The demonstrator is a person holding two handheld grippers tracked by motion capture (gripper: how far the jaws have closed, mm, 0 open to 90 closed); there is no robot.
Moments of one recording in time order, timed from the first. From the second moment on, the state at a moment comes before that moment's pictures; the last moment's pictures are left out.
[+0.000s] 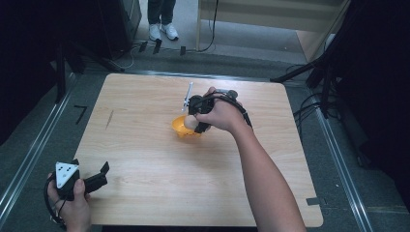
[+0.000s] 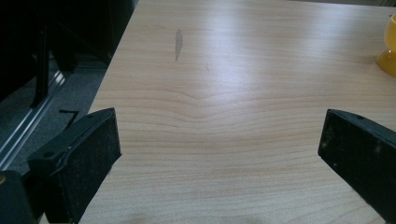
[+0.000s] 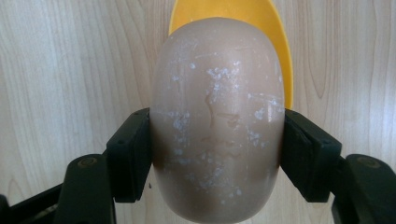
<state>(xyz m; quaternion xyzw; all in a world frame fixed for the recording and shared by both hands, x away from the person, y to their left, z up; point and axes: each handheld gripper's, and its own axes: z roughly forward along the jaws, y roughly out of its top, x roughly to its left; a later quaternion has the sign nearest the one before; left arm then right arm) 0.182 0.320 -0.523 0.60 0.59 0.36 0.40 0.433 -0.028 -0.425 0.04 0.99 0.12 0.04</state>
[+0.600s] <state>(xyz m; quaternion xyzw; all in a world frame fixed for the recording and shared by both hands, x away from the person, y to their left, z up) 0.182 0.320 -0.523 0.60 0.59 0.36 0.40 0.448 -0.012 -0.436 0.03 0.99 0.12 0.03</state>
